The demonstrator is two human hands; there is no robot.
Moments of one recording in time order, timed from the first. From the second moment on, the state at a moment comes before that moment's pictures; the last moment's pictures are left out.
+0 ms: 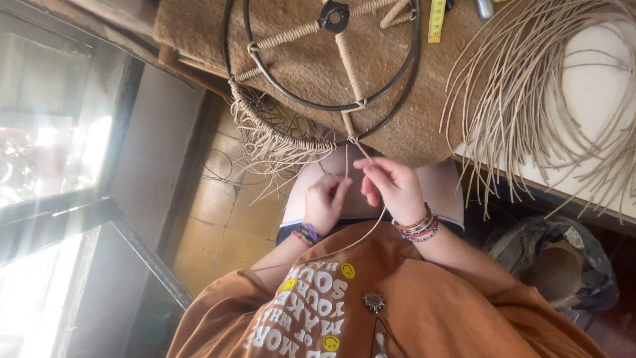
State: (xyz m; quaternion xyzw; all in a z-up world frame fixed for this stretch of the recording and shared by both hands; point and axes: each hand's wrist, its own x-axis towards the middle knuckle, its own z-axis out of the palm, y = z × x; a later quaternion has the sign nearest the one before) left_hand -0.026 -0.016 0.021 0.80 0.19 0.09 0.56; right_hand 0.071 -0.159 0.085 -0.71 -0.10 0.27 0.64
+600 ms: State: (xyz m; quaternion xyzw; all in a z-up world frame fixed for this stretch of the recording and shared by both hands) left_hand 0.050 0.054 0.118 0.68 0.11 -0.04 0.73; right_hand 0.093 -0.151 0.081 -0.83 -0.33 -0.06 0.44
